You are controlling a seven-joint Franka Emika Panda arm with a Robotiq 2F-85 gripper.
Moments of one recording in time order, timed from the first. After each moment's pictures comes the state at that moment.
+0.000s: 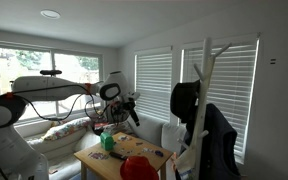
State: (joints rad) arm -0.16 -0.43 -0.08 -2.09 -0.05 2.09 0.29
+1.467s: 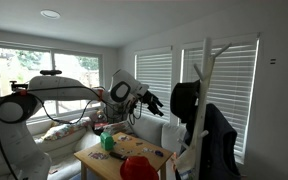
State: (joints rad) arm -0.37 -0.29 -0.04 -1.98 -0.34 2.57 0.87
